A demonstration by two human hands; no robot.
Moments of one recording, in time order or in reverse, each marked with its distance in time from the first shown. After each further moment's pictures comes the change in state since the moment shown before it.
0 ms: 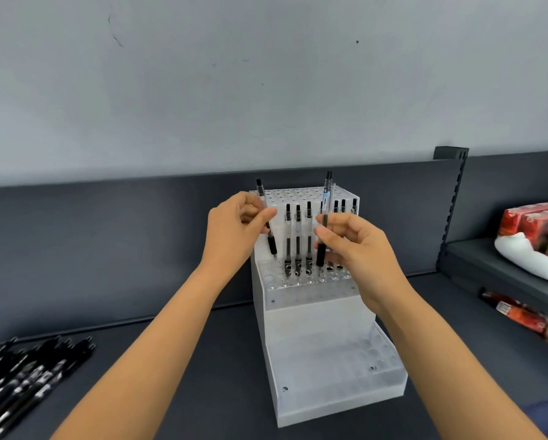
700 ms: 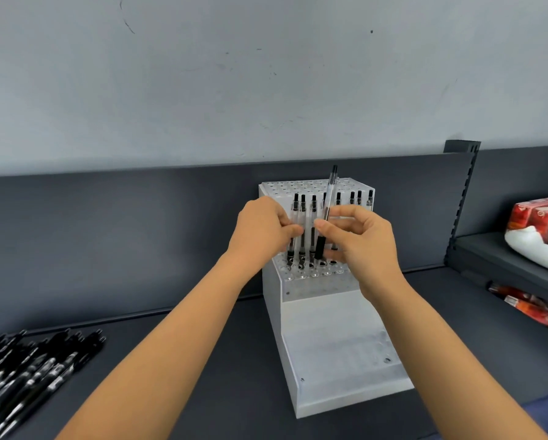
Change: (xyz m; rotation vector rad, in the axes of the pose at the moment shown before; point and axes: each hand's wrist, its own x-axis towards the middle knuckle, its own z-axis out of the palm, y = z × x) left_hand 0.002 0.001 0.005 0.384 -0.286 -0.099; right_hand -0.002 0.002 0.029 -0.002 0.143 -0.035
